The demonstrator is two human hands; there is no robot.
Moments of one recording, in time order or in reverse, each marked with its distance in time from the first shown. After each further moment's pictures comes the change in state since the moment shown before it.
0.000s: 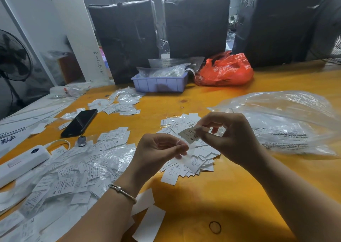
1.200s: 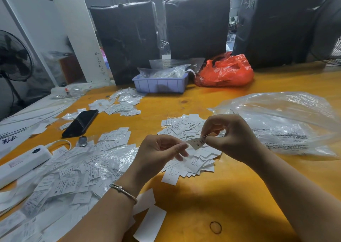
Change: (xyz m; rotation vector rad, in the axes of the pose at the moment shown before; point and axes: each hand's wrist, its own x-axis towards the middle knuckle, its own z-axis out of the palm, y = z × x) left_hand 0.001 -0.001 -0.001 0.097 -0.038 -0.050; right_hand 0.003 0.008 -0.005 0.013 -0.134 0.112
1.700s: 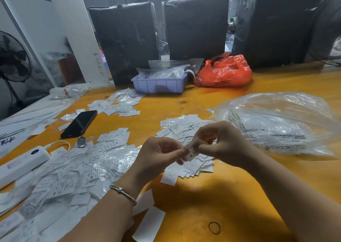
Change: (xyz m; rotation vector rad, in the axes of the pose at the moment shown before) left_hand 0.000 -0.001 0.002 -0.034 -0.066 -0.005; right_hand -0.001 -0.002 0.007 0.042 -0.182 0.066
